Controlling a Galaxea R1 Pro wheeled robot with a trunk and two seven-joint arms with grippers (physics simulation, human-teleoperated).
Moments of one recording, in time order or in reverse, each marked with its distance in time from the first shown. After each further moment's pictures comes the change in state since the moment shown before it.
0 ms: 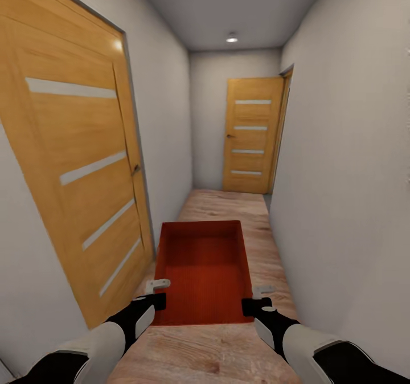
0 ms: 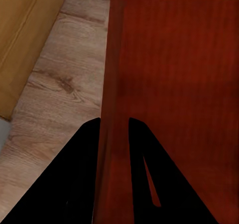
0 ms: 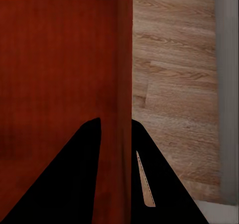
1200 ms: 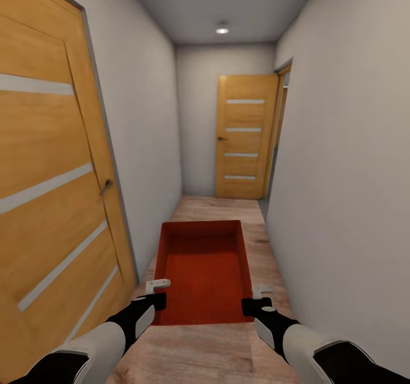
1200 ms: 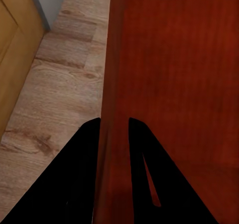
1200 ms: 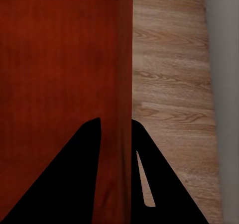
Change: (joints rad) left arm 0.000 0.000 -0.001 0.000 0.001 -0.002 0.001; right arm 0.000 0.000 0.000 0.001 0.000 -0.003 0.001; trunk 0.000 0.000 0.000
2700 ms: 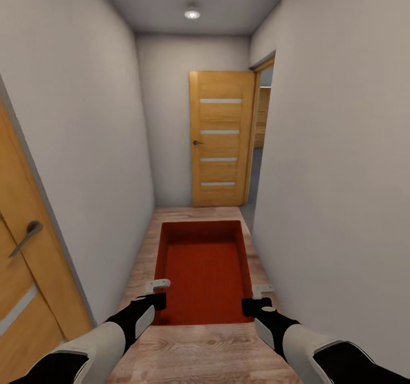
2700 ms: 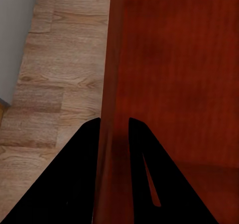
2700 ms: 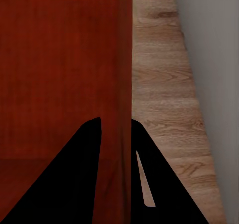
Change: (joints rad) left arm 0.000 0.001 0.000 0.000 0.000 0.003 0.000; right arm 0.000 0.001 -0.001 0.000 0.001 0.002 -0.001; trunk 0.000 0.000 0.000
